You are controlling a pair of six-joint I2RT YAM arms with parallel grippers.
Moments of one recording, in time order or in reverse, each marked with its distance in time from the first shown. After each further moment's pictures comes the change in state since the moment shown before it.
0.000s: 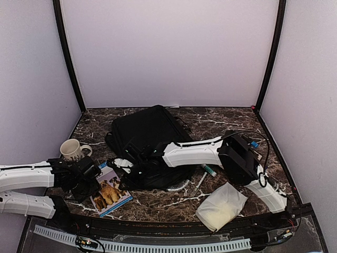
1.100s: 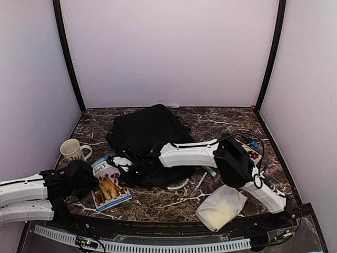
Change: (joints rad) left arm 0.025 -0.195 -0.165 0.281 -0.106 0.052; right arm 0.008 0.084 0.116 -0.055 0.126 0.066
